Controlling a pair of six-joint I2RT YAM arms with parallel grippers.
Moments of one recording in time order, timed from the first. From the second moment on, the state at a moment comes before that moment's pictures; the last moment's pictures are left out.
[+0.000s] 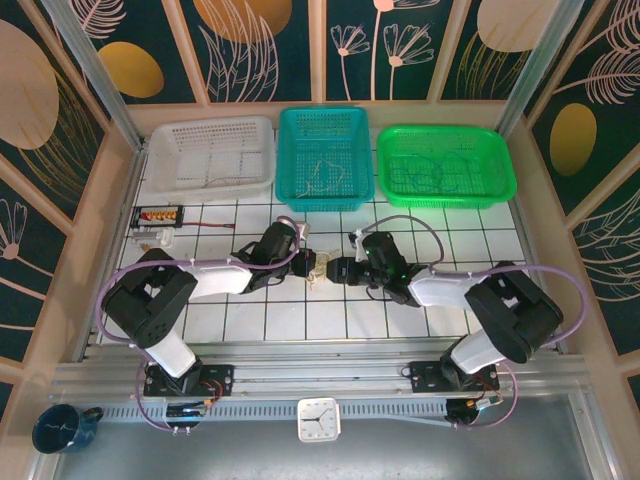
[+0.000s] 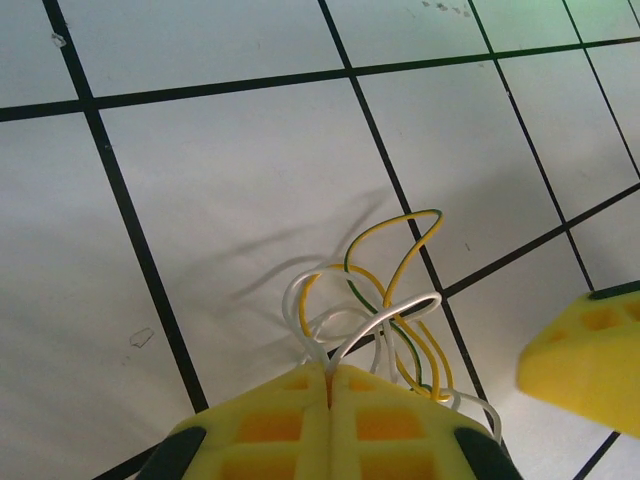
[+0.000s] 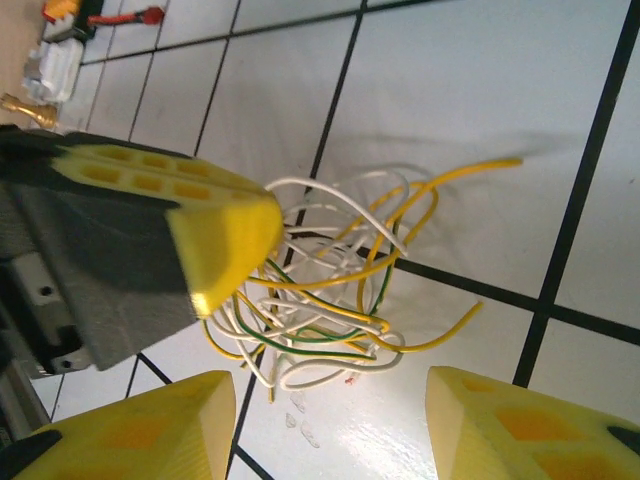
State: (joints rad) left arm -0.70 1.65 0.71 0.21 0.16 -0.55; right arm 0.72 1.50 0.52 0.32 -0.28 0.66
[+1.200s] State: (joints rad) left arm -0.70 1.41 0.53 0.43 0.18 -0.66; right arm 0.63 1.30 0.53 0.21 -0.13 0.71
